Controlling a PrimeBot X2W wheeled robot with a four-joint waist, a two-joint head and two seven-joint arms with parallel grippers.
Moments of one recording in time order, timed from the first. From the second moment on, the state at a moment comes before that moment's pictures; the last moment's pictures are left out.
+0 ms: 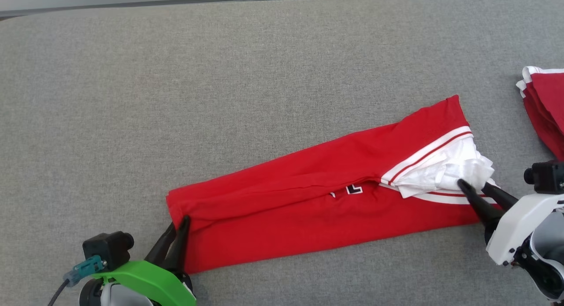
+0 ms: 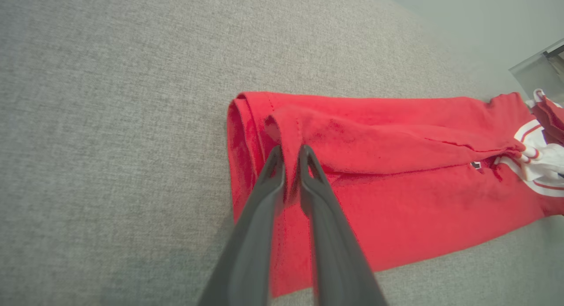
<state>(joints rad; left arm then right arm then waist) -0.11 0.53 -0.65 -0.07 -1.05 0.25 -0.12 -0.12 -0.52 0.16 0.06 0.73 0.13 0.26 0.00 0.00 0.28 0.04</state>
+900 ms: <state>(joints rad) 0.05 0.36 -0.33 -0.13 -0.60 0.31 -0.26 -0.26 -0.52 -0.05 0.02 0.79 0.13 0.66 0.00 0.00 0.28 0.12</state>
